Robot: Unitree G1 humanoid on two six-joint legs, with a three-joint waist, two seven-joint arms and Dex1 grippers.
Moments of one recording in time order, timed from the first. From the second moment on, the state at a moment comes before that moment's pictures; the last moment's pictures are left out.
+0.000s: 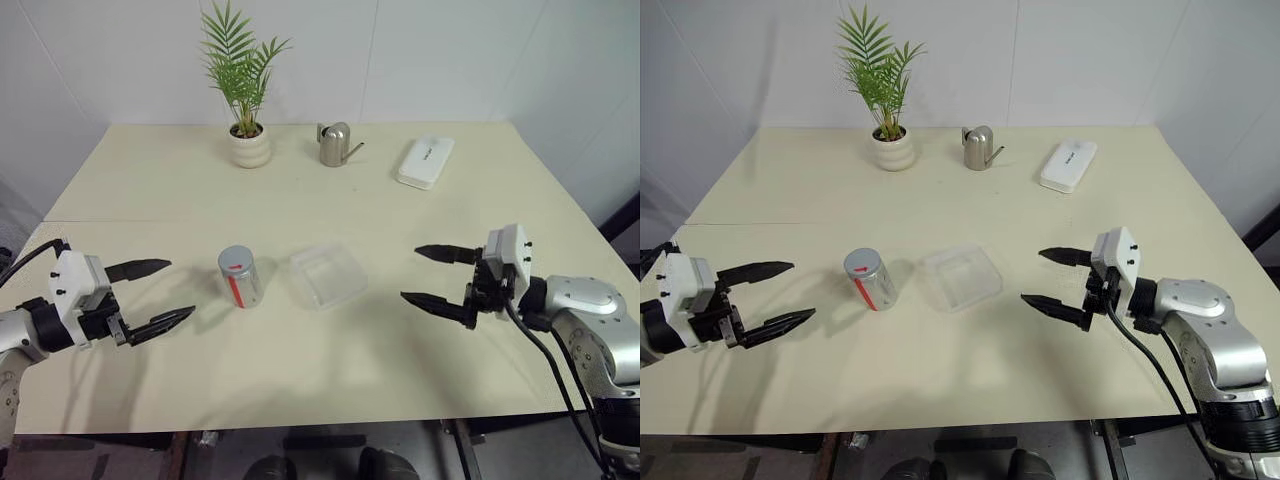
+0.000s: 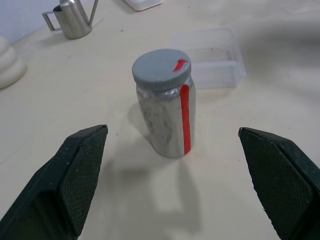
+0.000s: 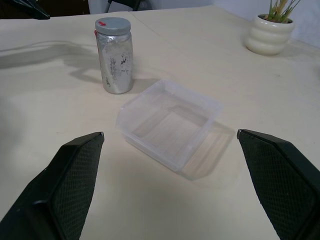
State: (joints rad) left arm 0.01 0.87 0.51 -0.19 -0.54 0.23 -1.03; right arm -0.35 -0.75 -0.14 -0.20 0.56 0.36 1.09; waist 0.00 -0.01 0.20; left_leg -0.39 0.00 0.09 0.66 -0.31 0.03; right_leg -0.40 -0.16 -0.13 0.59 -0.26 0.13
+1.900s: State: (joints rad) left arm -0.03 0.12 0.04 -0.33 -0.01 0.16 -0.09; right arm -0.50 -0.53 0.05 -0.29 0.56 0.31 1.06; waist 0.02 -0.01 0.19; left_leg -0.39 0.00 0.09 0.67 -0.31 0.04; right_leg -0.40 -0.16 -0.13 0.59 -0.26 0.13
